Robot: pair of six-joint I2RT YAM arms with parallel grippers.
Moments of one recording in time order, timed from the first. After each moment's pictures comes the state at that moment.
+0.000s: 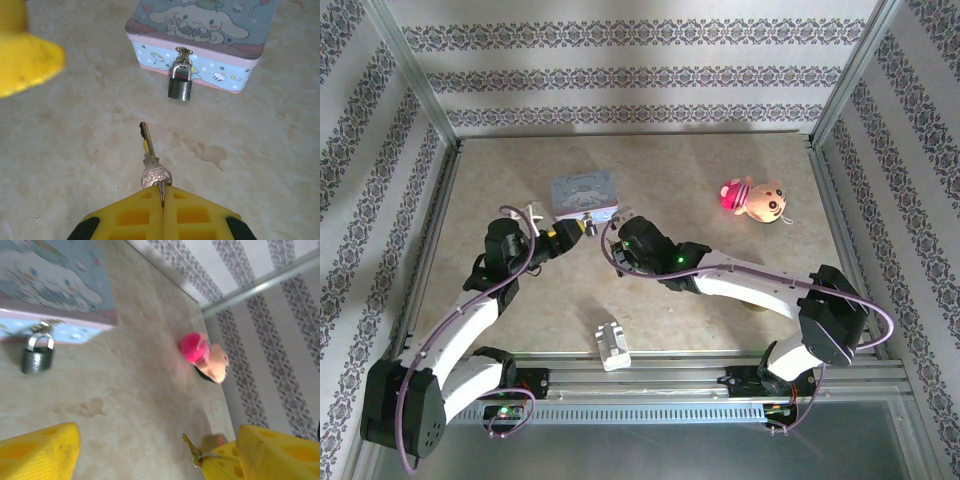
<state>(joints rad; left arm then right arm) -0.21 1.03 0.51 0.16 0.50 -0.82 0.96 1.52 1.07 -0.22 0.18 0.36</state>
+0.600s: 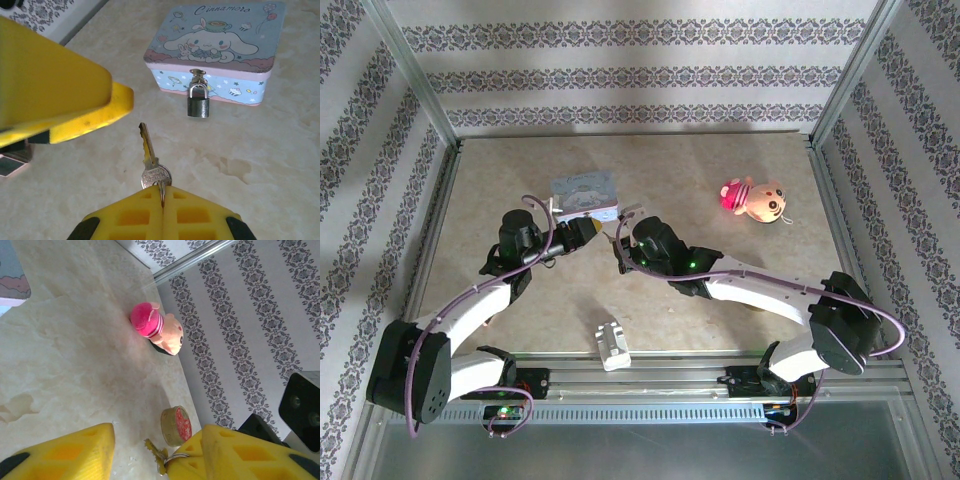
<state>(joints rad) -0.26 1.19 0.55 0.38 0.66 -0.89 0.94 1.45 0.97 -0.06 0.10 0.45</state>
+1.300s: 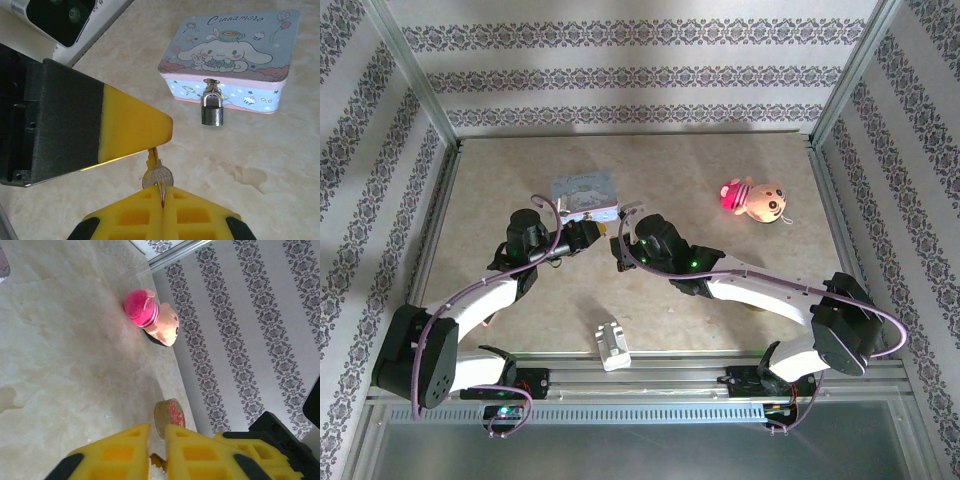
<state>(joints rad) -0.29 1.26 0.55 0.45 0.69 -0.94 0.93 1.45 0.97 -0.02 0.06 0.47</state>
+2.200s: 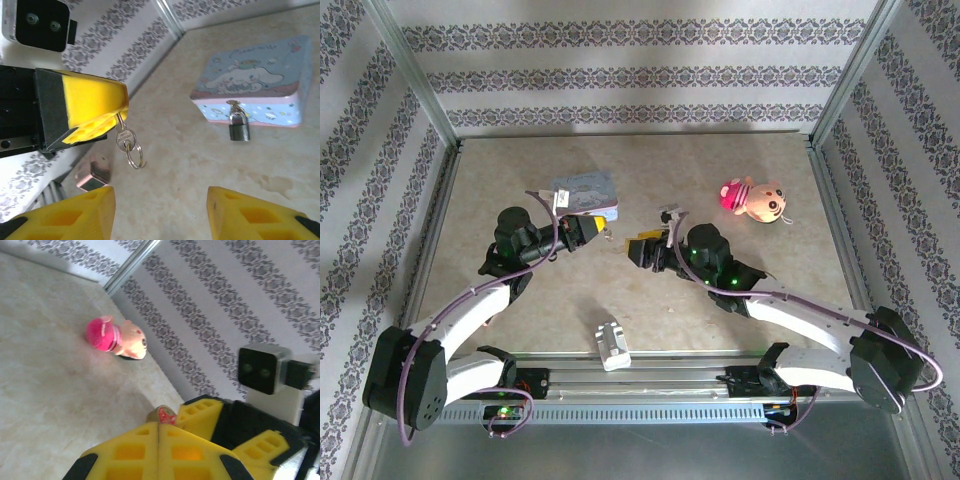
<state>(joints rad) -0.29 1.15 0.58 0.51 0.76 -0.75 0.80 1.17 0.66 0.30 -0.20 0.60</state>
